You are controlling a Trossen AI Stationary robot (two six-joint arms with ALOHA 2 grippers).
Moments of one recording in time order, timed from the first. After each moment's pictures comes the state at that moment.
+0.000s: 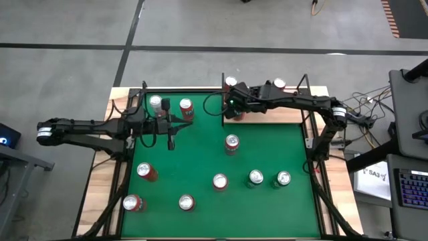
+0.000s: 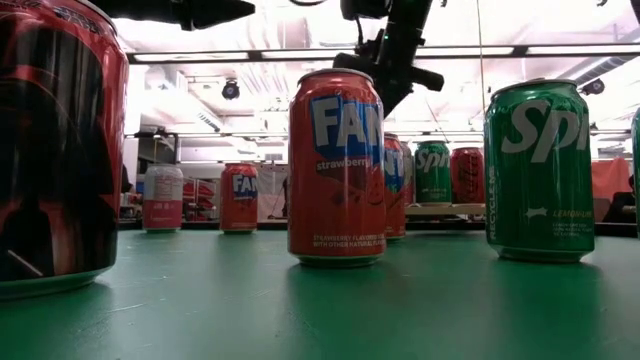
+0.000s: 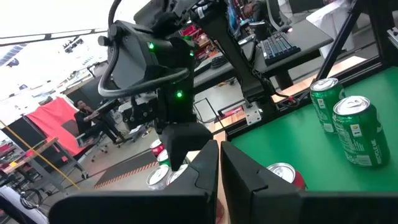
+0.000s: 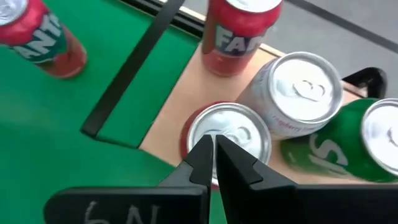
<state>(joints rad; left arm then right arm) 0.10 0.89 0.61 0.29 -0.02 0.54 -0.27 1.75 1.64 -1.01 0.44 0.72</state>
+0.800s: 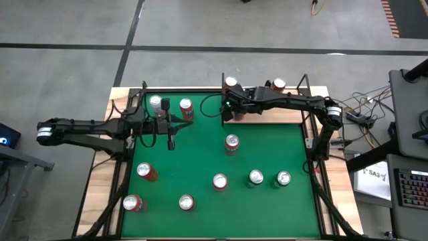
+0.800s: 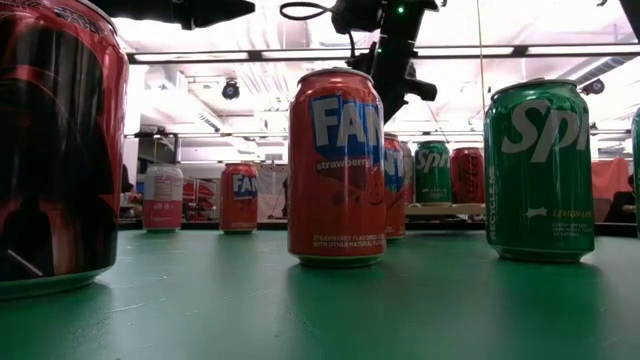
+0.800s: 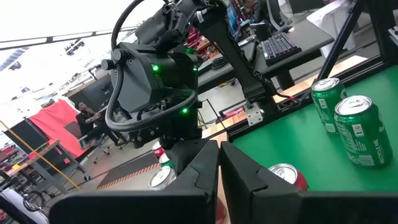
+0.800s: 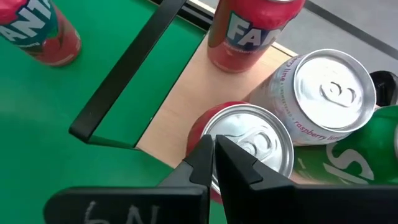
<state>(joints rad) 0.10 0.89 0.61 0.30 -0.02 0.55 -0.27 1.80 1.64 -0.99 0.42 0.68</state>
